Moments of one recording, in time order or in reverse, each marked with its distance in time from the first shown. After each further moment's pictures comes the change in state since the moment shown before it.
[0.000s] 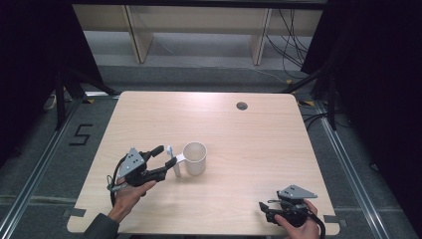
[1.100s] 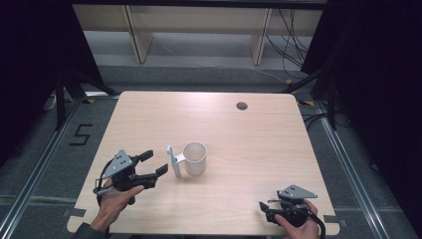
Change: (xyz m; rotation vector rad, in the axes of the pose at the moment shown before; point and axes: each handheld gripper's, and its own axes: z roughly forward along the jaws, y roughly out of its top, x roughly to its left) left arm 0.000 0.014 -0.031 0.088 -0.015 -0.082; right arm -0.001 -0.001 0.002 -0.012 0.007 -0.008
